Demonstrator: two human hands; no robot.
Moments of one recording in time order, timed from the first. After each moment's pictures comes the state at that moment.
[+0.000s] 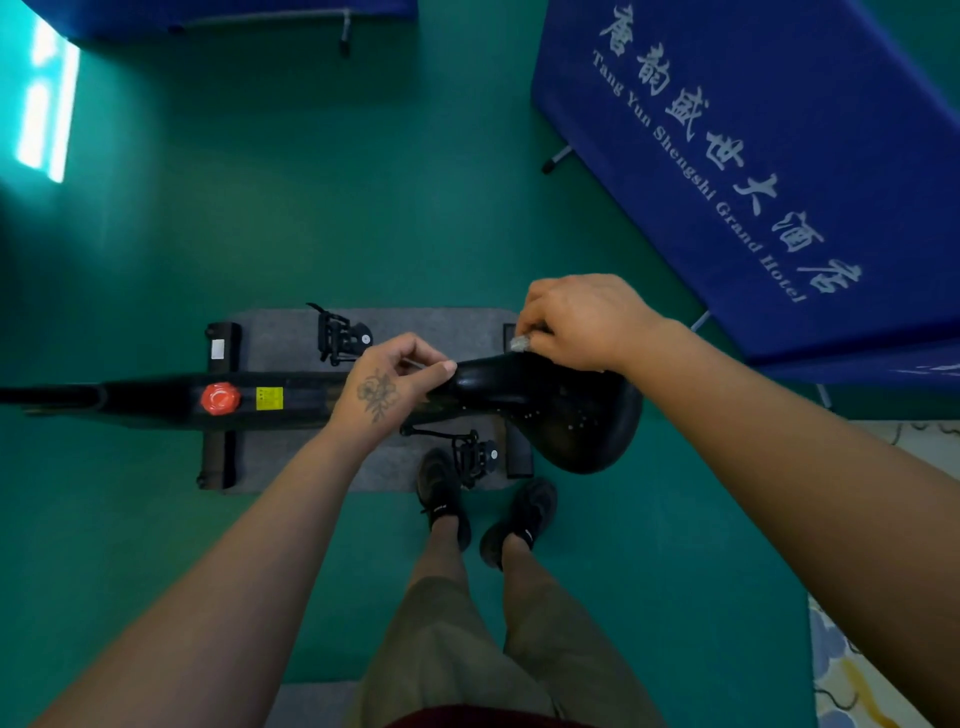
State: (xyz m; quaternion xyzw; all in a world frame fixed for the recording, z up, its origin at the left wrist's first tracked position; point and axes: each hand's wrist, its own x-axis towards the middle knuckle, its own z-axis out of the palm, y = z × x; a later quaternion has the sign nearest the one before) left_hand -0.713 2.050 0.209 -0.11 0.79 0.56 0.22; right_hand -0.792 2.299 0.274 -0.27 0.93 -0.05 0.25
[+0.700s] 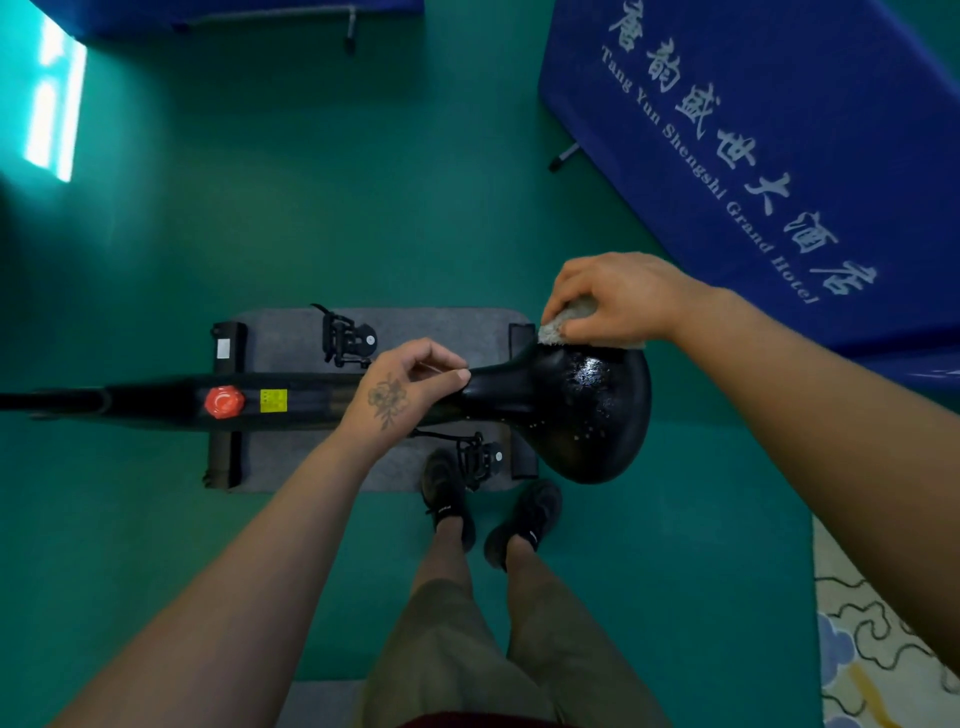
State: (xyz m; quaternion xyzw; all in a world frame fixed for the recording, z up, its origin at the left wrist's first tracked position) left_hand -0.720 2.056 0.207 -0.09 0.78 0.57 0.24; right_hand -0.829 2.342 0.263 -0.27 0.91 -0.12 0.30
